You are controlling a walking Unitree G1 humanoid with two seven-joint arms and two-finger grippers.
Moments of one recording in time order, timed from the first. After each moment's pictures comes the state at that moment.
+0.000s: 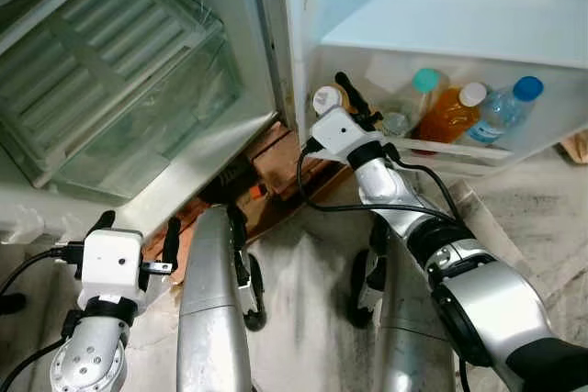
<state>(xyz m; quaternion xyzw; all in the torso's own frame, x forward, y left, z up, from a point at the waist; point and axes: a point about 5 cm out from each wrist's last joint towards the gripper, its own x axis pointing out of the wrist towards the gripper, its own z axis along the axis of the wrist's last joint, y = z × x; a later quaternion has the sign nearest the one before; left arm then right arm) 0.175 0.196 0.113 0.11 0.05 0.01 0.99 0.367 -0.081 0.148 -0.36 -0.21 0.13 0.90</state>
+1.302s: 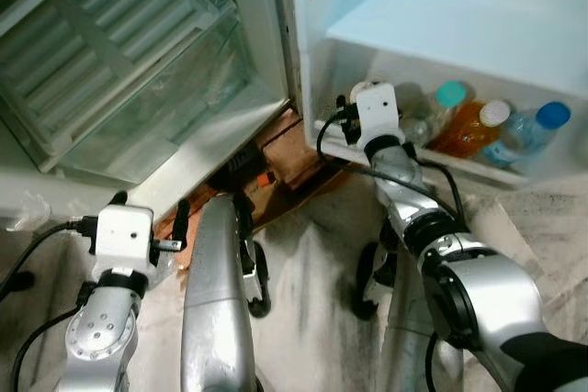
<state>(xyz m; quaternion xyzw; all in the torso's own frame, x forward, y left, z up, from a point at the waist) 0.215 0.189 0.116 0.11 0.03 0.01 0.99 0.390 -0.120 0.156 -0.15 -0.08 0.07 0.98</state>
